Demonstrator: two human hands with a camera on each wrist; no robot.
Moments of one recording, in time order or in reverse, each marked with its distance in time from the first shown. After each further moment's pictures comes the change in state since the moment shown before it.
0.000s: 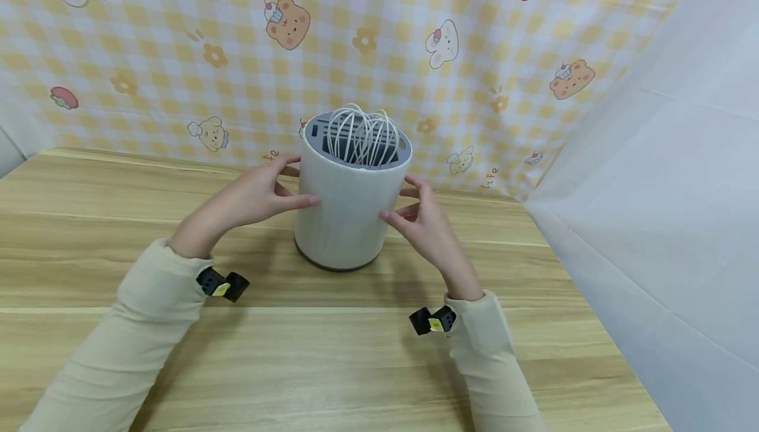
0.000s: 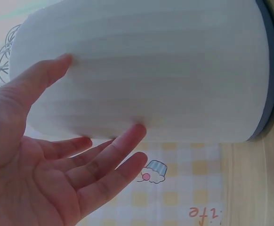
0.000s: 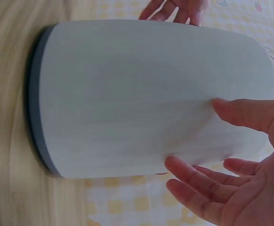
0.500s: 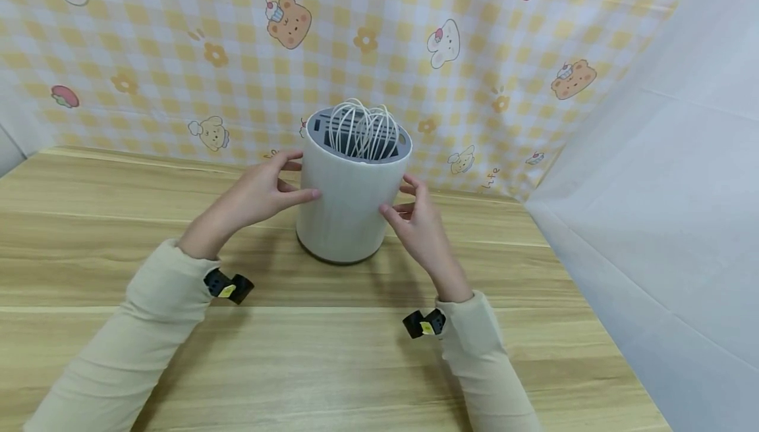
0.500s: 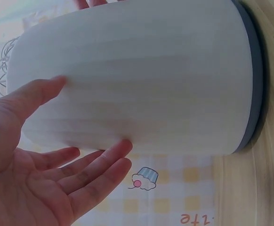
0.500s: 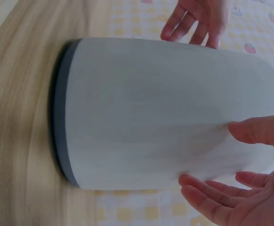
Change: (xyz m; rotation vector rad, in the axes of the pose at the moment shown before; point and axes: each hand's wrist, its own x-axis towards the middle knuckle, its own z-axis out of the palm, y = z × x) left_hand 0.004 0.000 0.005 -0.053 0.068 -0.019; right_hand 0.005 0.000 0.015 0.041 0.092 -0.018
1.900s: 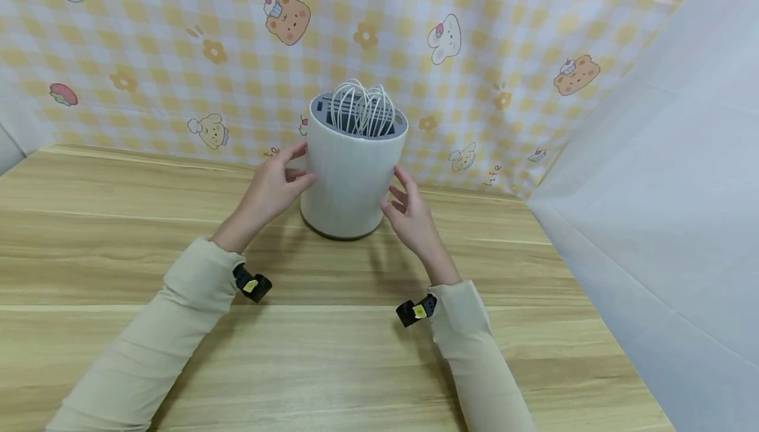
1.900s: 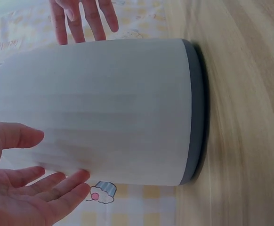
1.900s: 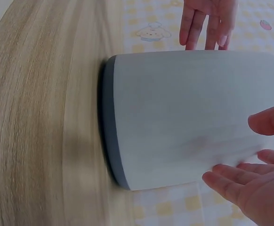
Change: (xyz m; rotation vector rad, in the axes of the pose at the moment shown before) left_hand 0.025 -0.013 0.025 -0.214 0.208 0.010; right_hand 0.020 0.024 0.012 0.178 -0.068 -0.097
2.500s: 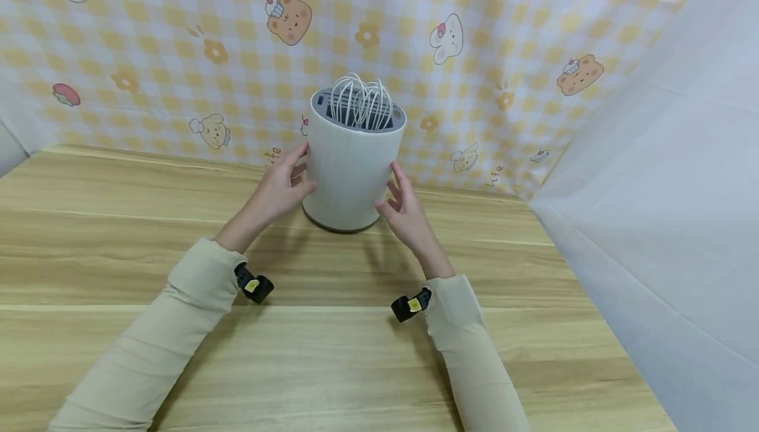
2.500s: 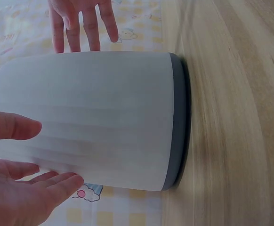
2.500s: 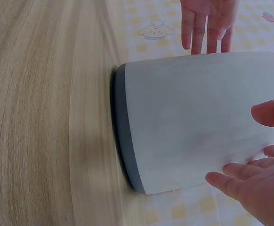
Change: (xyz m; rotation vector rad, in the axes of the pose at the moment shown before) left_hand 0.006 -0.013 0.003 -0.044 -0.093 0.030; right_hand 0.012 0.009 0.007 0.089 -0.041 0.008
